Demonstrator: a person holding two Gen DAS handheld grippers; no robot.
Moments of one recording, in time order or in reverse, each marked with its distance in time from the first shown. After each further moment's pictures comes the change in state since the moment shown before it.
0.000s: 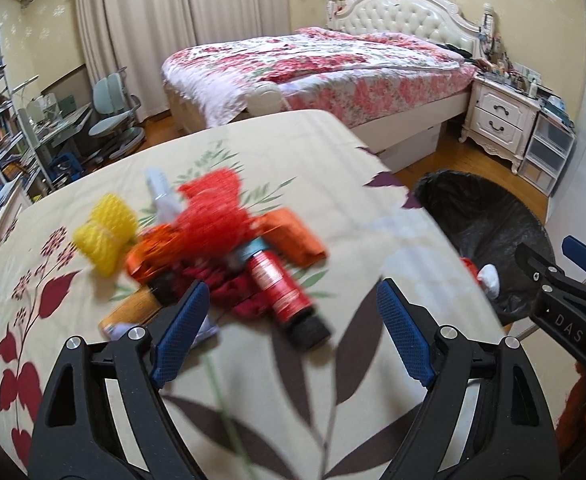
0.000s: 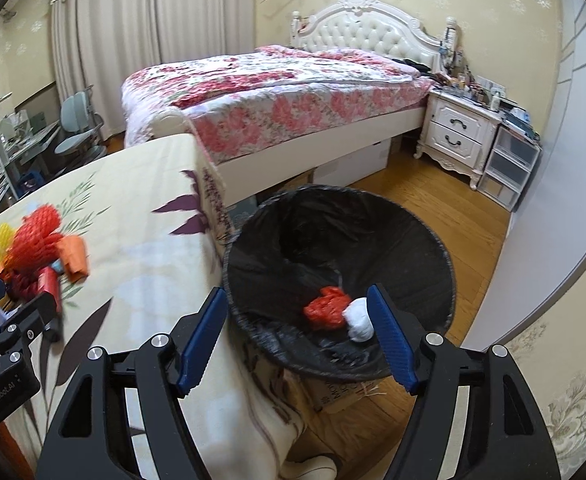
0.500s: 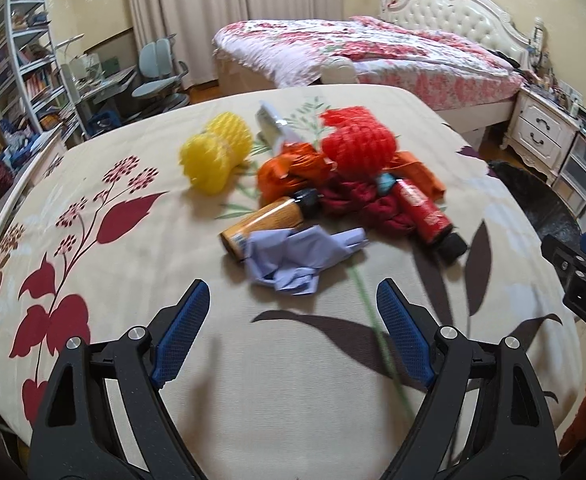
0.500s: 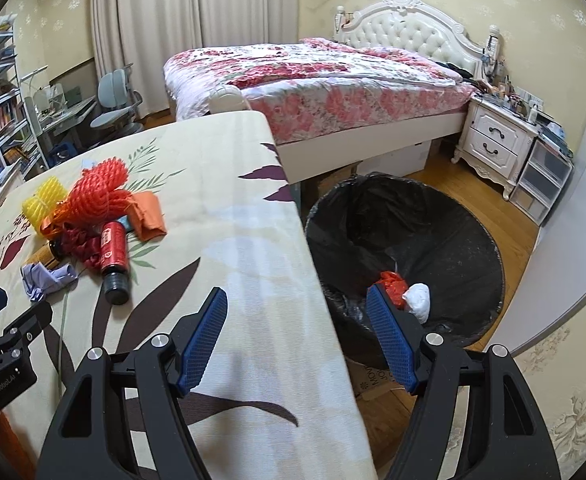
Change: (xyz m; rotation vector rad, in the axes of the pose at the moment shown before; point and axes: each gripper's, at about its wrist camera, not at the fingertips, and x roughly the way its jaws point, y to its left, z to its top) left arm -0.015 0.078 -0.046 -0.128 0.059 0.098; right arm -0.012 0.056 -0.020 -0.092 0.028 0.094
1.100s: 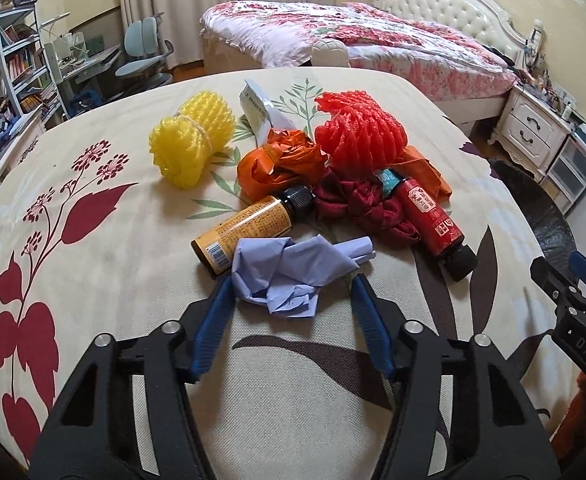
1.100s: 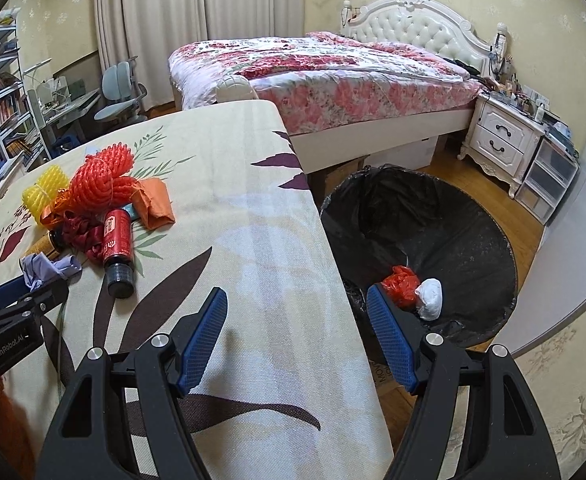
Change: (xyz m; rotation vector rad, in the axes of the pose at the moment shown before) left arm 0.025 0.001 0.009 -0.010 0.059 -0.086; right arm 0.010 0.011 -0.004 -0.008 0.022 0.011
